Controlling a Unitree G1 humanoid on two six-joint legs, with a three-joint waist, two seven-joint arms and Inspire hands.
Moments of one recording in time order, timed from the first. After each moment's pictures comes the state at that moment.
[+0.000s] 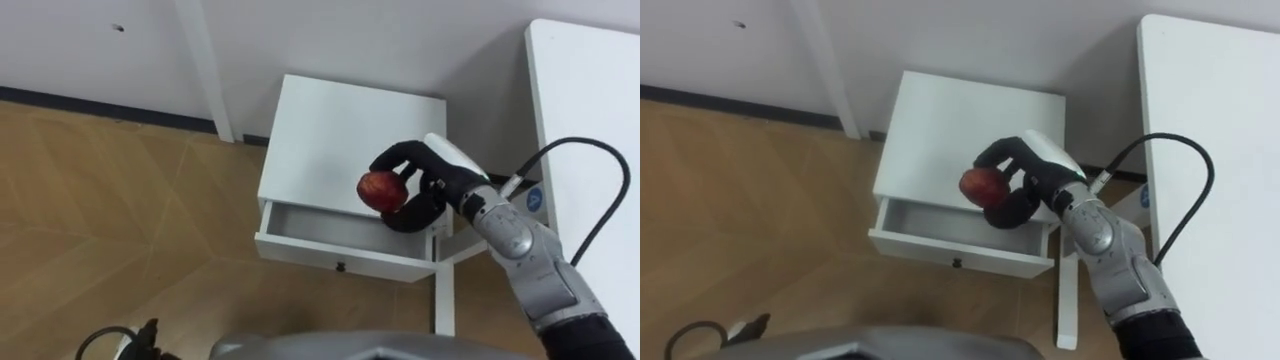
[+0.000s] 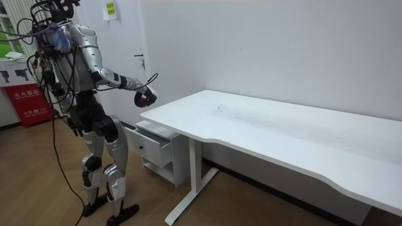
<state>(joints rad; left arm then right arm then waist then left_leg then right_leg) 0.23 0.26 0.03 1.05 0.36 0.02 0.10 0.10 -0.36 0.21 0.16 -0.52 -0.02 0.26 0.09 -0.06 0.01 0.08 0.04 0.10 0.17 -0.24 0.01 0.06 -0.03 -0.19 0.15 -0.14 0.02</state>
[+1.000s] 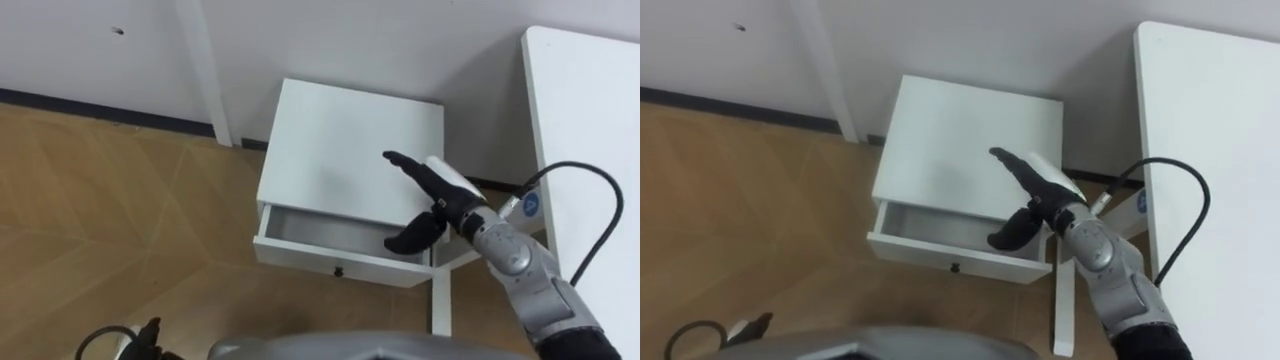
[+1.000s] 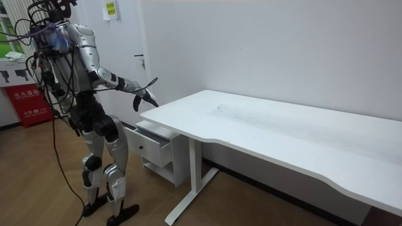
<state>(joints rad) 0.24 0.26 0.04 1.04 0.36 0.02 0.09 0.14 -0.34 0.20 0.34 -0.45 -0.03 0.23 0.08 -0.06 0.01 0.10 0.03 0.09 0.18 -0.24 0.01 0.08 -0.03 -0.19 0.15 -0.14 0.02</state>
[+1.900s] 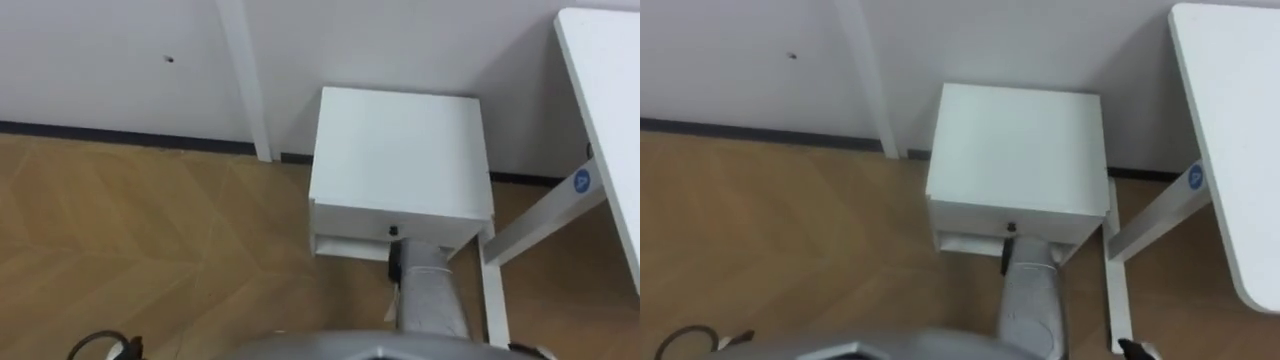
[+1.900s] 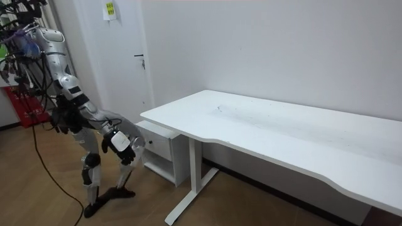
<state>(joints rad) 0.23 0.27 0.09 1.12 0.34 0.06 0.10 0.23 -0.30 -0.08 1.13 -0.35 0.02 -0.04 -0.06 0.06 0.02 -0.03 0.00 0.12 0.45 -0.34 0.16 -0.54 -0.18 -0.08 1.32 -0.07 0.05</state>
